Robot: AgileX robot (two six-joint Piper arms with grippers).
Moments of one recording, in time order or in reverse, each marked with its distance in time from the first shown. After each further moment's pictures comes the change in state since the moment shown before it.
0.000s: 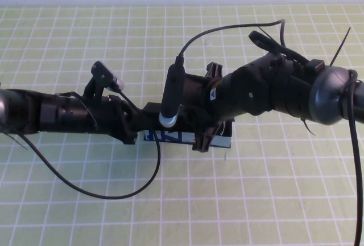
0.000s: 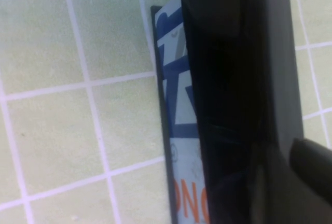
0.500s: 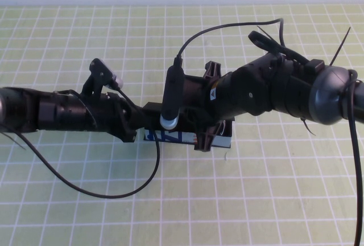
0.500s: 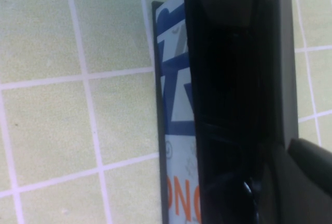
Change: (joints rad) right arm 0.000 0.002 0.000 -0.012 -0.002 -0.035; left arm 0.000 -0.022 0.000 -0.005 -0.012 0.011
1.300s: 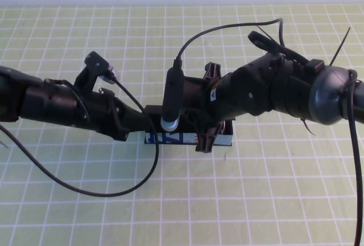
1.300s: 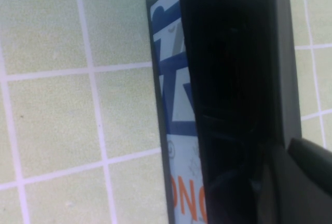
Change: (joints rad) right arm 0.000 0.000 0.000 -0.004 0.013 -0.008; left arm 0.000 -0.146 -0.001 0.291 0.032 -0.366
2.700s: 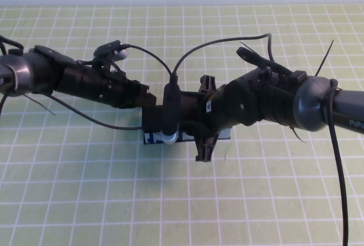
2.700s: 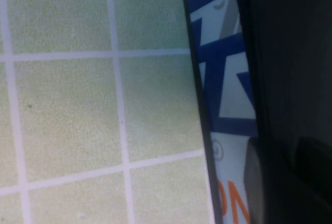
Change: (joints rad) right arm 0.000 0.068 0.007 0.004 -0.038 -0.051; left arm -0.033 0.343 -0.424 0.120 -0.098 -0.621
